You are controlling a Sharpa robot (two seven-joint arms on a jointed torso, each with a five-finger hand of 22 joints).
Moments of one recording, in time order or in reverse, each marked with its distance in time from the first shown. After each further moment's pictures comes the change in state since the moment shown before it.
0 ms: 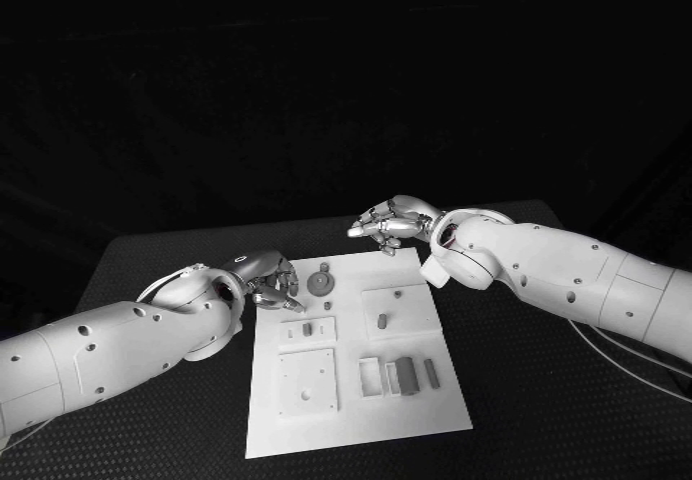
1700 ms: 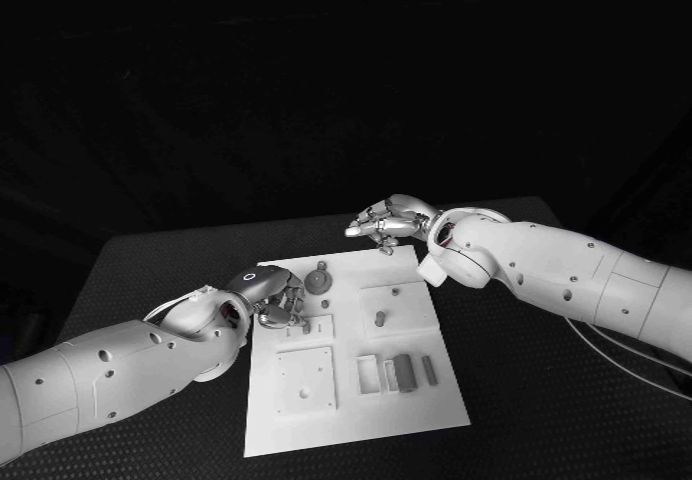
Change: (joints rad) left arm -0.052 0.035 -0.040 -0.044 -0.111 -0.106 0.074; left_hand 0.026 0.026 0.006 0.013 0.000 0.008 -0.038 0.120 0.060 0.024 -0.035 0.069 0.035 0.025 -0.038 0.074 0.012 0.000 0.040 -0.033 0.054 0.037; right arm -0.005 -0.001 0.000 0.001 0.000 -0.001 0.000; right_hand 0.000 0.000 0.000 0.000 0.000 0.000 0.000 0.000 0.000 0.000 0.000 0.003 -0.001 0.002 -0.002 0.000 -0.001 0.000 0.003 0.001 0.000 0.000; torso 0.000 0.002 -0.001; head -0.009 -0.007
